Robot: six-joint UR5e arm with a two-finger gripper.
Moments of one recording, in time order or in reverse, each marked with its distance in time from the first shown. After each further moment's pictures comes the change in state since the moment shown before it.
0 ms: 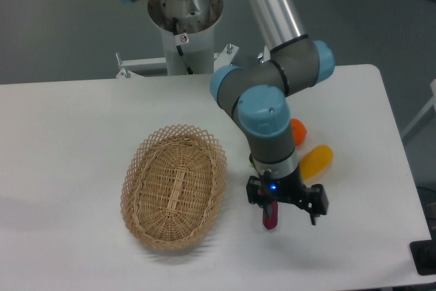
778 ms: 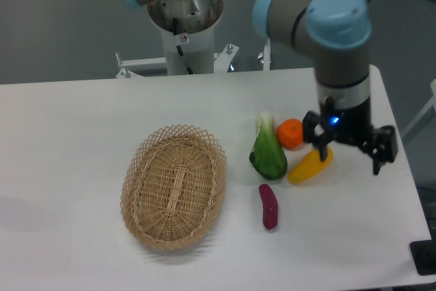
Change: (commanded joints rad) arm 0.245 0.157 0.141 -0.526 -0.176 0.555
